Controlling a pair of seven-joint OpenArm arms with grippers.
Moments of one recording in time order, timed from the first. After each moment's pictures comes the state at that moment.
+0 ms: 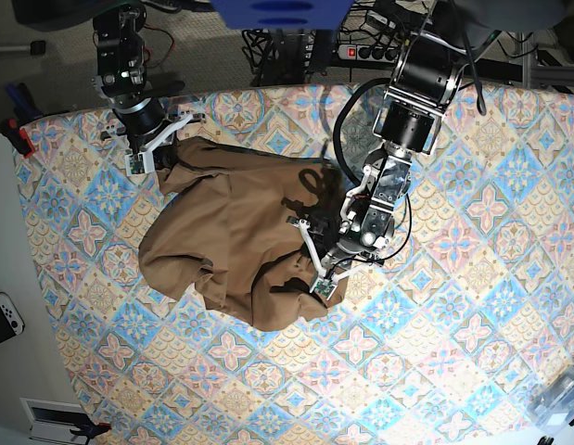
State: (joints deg) left arm -18.4 -2.2 20.0 67.8 -9.4 -8.3 46.7; right arm -29.3 12.6 5.9 107.0 15.2 9.9 -29.9
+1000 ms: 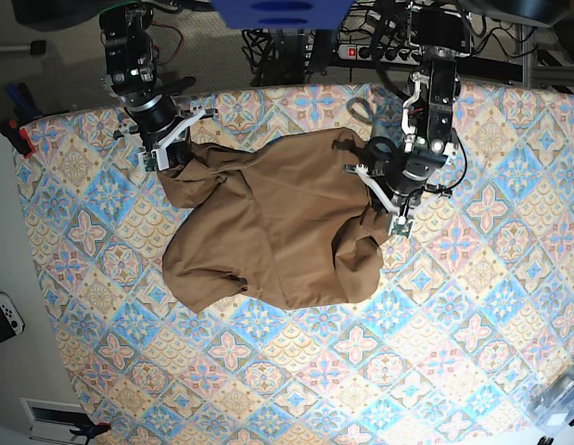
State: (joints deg) left arm 9.4 -9.1 3.4 103.3 -8.8 -6.6 50.8; right arm -29.3 12.6 2.4 107.0 15.2 9.9 -29.8
